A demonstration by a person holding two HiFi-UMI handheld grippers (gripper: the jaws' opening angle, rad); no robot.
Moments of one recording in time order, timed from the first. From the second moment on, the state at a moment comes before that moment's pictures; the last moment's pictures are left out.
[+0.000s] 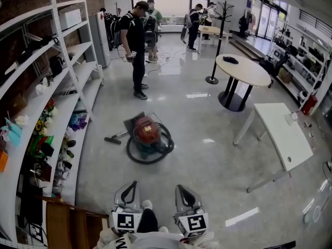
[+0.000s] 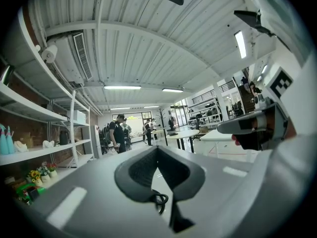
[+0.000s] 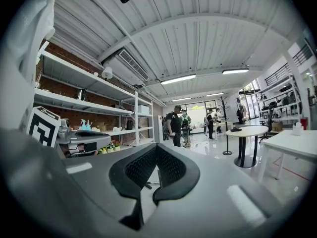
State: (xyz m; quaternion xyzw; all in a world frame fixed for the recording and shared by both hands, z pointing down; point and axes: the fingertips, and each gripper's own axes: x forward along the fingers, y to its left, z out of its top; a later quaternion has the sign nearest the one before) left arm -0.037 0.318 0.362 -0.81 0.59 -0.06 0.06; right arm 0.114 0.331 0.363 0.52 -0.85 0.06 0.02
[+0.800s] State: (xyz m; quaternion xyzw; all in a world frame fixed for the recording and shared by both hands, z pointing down) left arm -0.066 0.213 0.377 -0.81 0.58 -0.07 0.05; right arm 0.089 0.229 0.376 0.52 -0.85 0.06 0.04
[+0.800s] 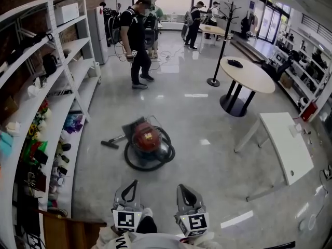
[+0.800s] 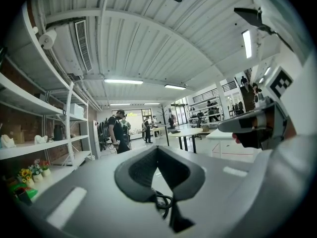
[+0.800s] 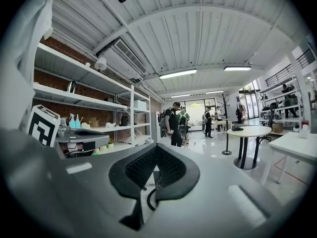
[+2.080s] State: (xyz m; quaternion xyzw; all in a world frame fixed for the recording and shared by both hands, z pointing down) left arm -0.155 0.084 0.381 -0.81 0.58 -0.05 0.04; right arm 0.007 0.103 0.376 0.53 -0.84 0.05 0.06
